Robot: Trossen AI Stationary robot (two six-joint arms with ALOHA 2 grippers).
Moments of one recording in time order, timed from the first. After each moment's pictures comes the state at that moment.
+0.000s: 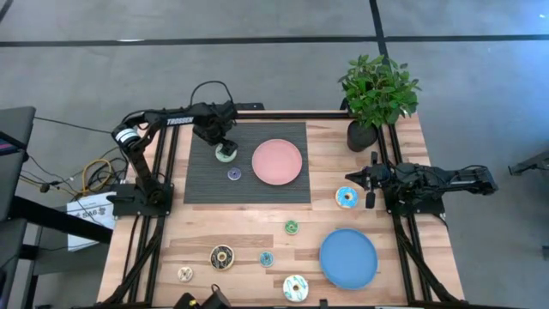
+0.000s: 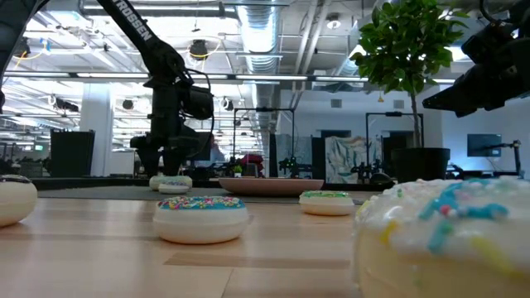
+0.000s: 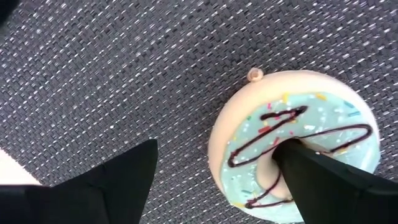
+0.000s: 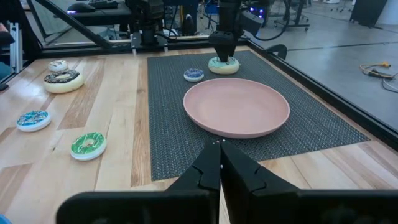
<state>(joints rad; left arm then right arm) 0.76 1.77 1.09 -0.80 -0.06 -0.18 0.08 0.02 0.11 -0.36 0.26 0.02</state>
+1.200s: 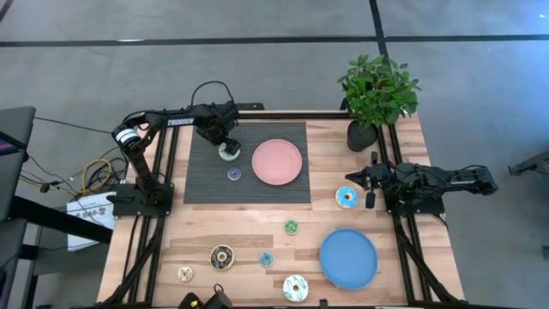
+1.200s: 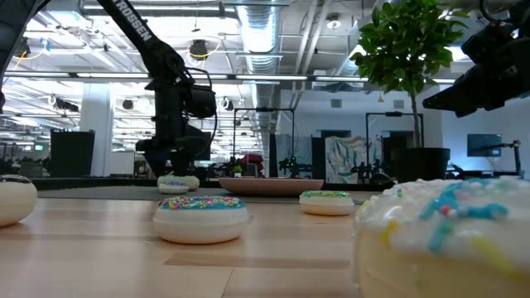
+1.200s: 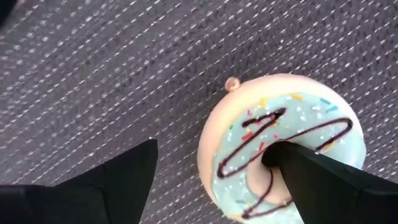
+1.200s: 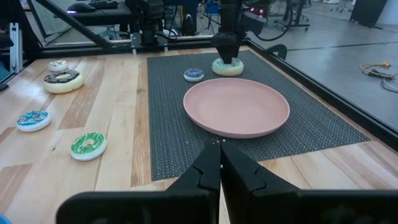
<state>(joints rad) 0.75 1.77 1.07 -0.70 -0.02 -0.20 0.08 0.02 0.11 -0.36 0.26 0.02</state>
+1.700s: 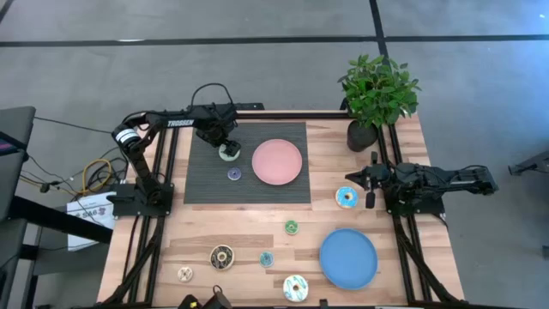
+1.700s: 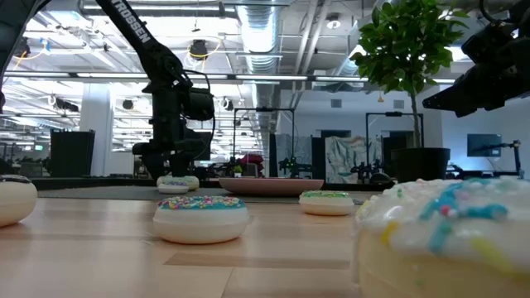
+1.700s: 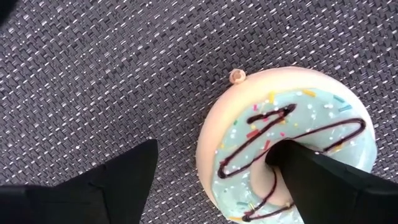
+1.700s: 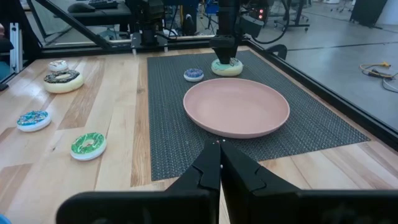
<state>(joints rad) 0.75 1.77 1.04 -0.69 -0.01 -0.23 0.08 0.02 0.11 -0.36 0.26 0.02</state>
